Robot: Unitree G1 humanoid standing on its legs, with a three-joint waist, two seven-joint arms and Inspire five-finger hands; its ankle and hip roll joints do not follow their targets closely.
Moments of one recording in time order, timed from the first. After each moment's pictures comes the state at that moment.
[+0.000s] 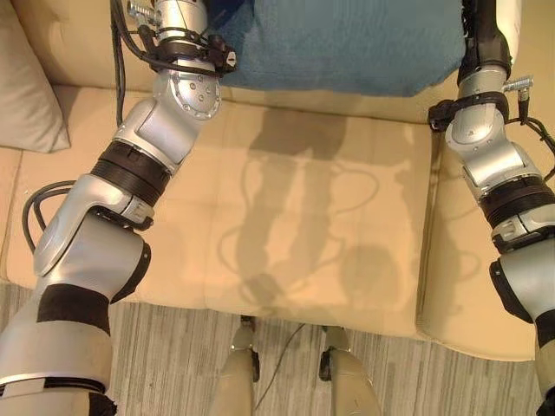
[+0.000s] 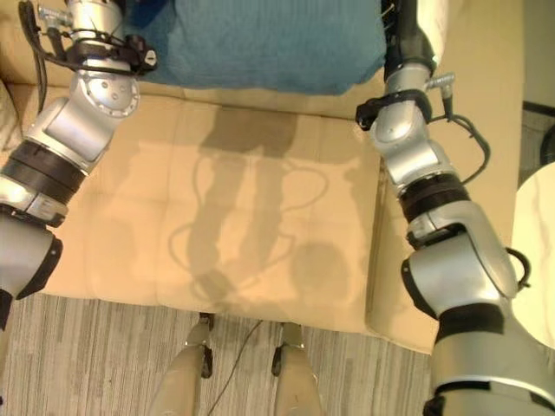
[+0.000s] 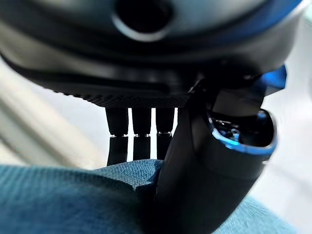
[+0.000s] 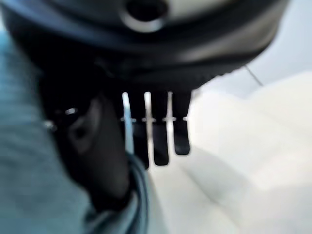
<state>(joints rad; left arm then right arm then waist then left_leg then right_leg) -1.46 0.54 -0.68 0.77 0.00 -0.09 0.67 -1.38 -0.70 0.68 1.06 0.20 -0.16 -0.47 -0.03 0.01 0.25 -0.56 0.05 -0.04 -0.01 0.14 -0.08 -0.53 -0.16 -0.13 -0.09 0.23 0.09</state>
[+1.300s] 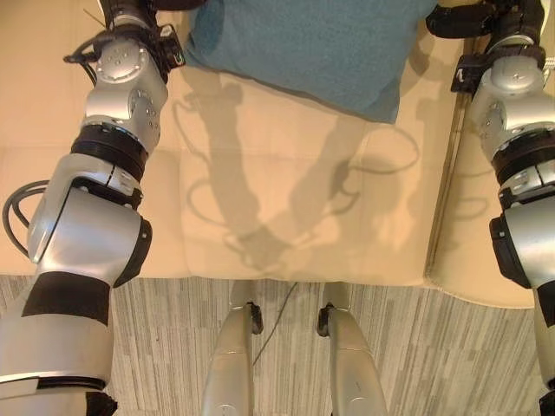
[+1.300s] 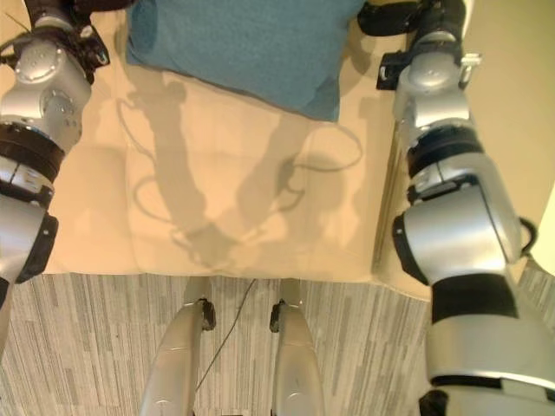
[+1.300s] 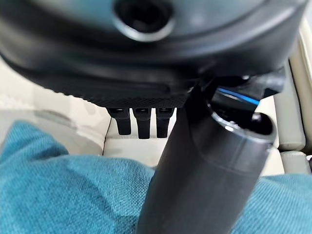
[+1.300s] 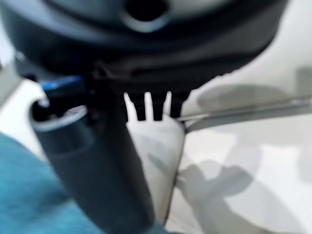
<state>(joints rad) -1.52 0.58 -0.48 1.17 -0.91 -0.13 0.25 -1.53 -0.64 0.48 1.24 0.59 -0.07 -0.32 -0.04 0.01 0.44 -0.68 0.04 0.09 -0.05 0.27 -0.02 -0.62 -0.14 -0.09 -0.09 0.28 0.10</state>
